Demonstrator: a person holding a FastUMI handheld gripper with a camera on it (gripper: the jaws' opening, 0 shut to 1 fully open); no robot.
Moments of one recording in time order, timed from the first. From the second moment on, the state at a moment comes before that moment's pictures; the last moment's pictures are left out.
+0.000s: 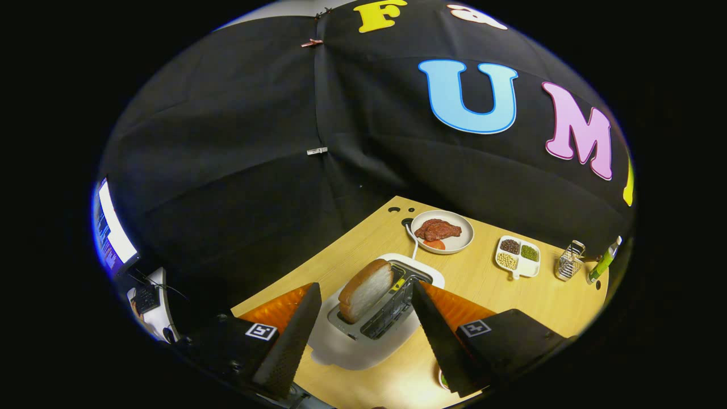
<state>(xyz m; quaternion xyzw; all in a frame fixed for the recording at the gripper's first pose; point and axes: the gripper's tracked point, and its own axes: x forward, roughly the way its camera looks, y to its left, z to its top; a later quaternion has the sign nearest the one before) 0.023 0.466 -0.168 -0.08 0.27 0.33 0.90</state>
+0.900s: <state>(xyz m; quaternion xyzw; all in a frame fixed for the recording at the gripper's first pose) 0.062 0.511 -0.247 -0.13 0.32 0.28 0.90</state>
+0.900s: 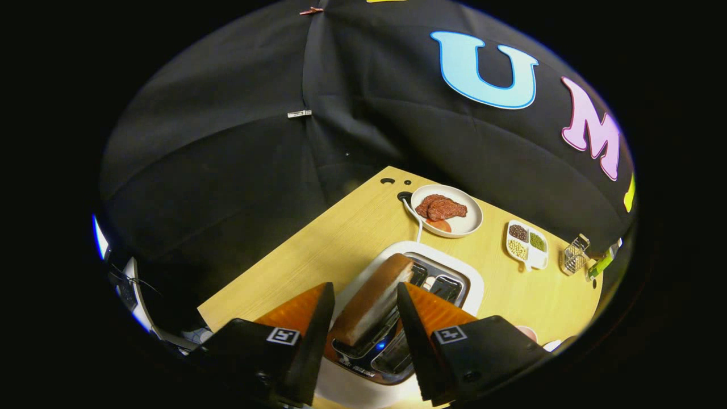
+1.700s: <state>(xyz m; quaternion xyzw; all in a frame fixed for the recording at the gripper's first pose) 0.057 0.493 -0.201 -0.09 0.32 0.29 0.90</state>
